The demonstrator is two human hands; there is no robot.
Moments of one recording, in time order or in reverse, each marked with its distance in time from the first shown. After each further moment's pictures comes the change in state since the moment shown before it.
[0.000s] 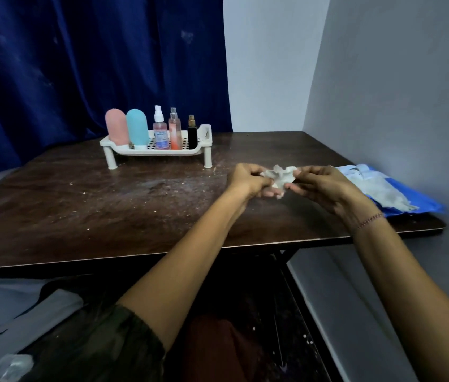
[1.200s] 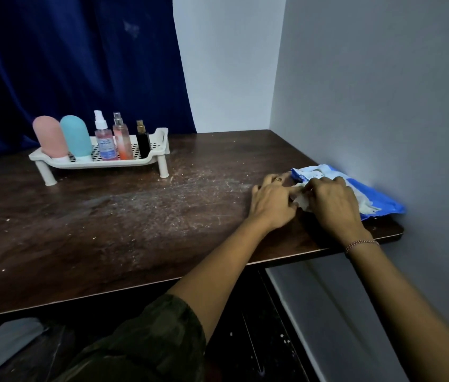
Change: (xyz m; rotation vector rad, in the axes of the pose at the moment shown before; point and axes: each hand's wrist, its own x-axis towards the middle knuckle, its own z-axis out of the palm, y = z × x) left_hand 0.048 -0.029 0.120 1.081 -0.162 0.522; right_hand 0.026 0.019 -0.102 -1.753 0.465 -0.444
